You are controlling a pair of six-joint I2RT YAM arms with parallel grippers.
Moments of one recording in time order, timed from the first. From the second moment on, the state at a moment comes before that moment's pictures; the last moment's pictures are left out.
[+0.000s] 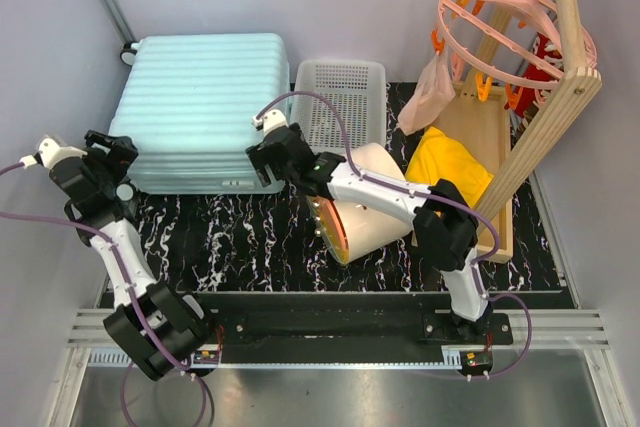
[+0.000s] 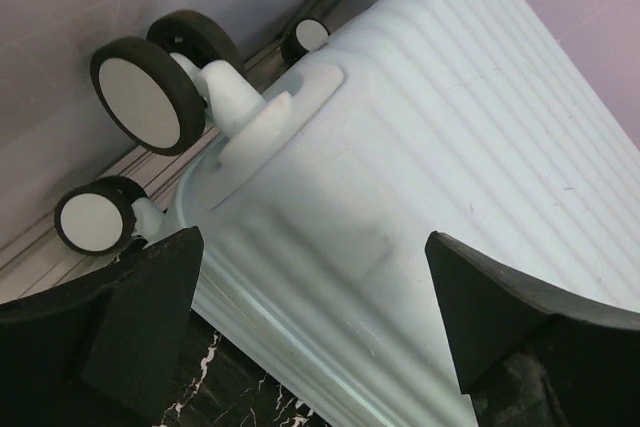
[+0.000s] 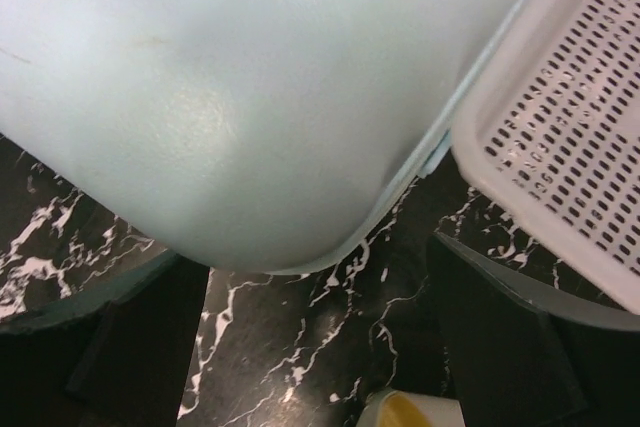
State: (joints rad) left arm 0.69 1.09 0.79 0.08 0.28 -0.57; right arm 0.98 2.05 1.73 -0.22 0.36 0.16
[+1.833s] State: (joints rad) left arm 0.66 0.97 0.79 0.07 0.34 -0.60; right arm 1.21 2.11 1.60 -0.61 0.62 0.49
